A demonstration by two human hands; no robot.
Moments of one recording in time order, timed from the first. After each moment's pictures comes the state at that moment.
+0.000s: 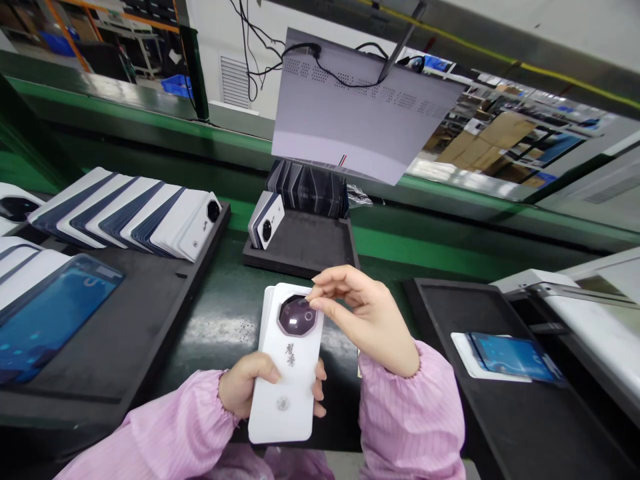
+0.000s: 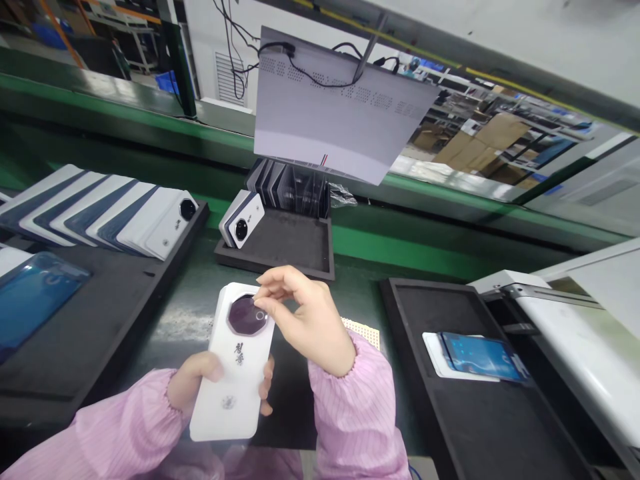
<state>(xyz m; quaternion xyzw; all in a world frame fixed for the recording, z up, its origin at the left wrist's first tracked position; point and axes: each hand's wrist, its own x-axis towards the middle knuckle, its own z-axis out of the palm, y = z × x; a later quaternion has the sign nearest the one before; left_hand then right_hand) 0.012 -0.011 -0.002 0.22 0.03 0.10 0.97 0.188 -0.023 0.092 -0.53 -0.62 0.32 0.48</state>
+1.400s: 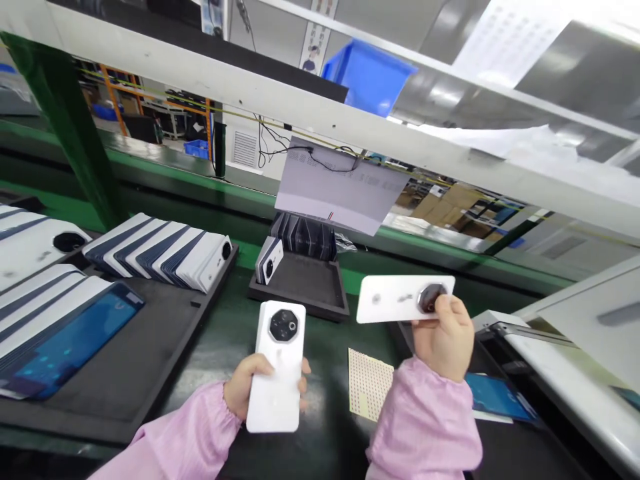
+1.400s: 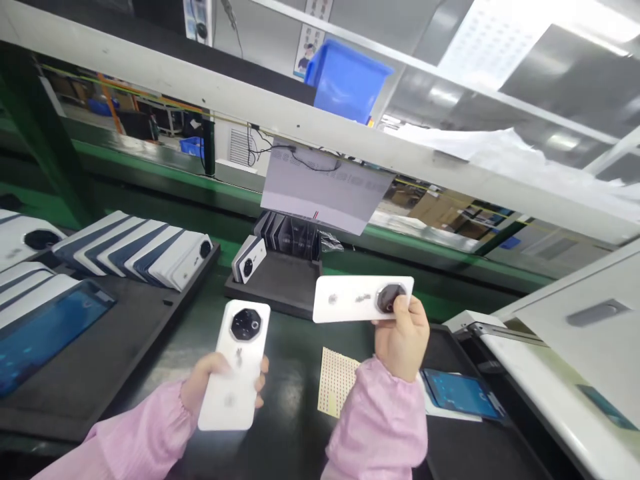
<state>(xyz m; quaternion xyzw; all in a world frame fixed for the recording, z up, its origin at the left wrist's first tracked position) 0.001 0.000 -0.008 0.21 0.01 0.17 0.96 0.283 -0.042 0.082 -0.49 -0.28 0.12 0.81</state>
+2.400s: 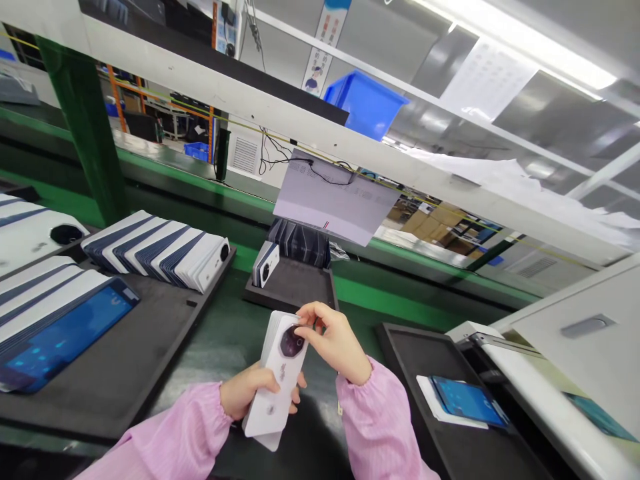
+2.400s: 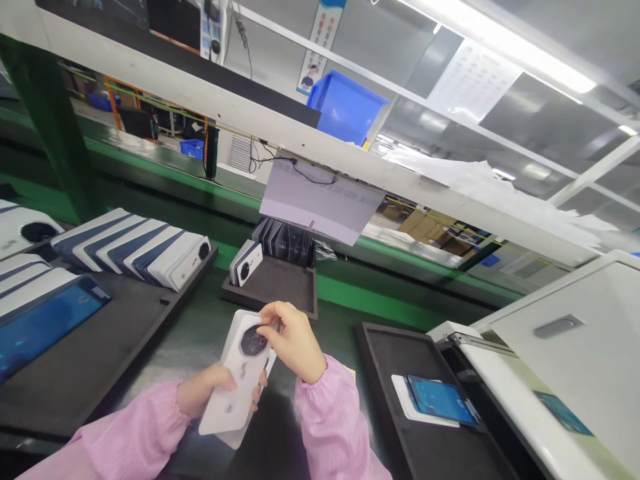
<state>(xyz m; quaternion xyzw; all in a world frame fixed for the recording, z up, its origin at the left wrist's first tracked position) 0.003 -0.003 -0.017 0.34 0.11 0.17 0.92 0.170 -0.020 0.091 -0.60 -0.68 0.21 0.37</state>
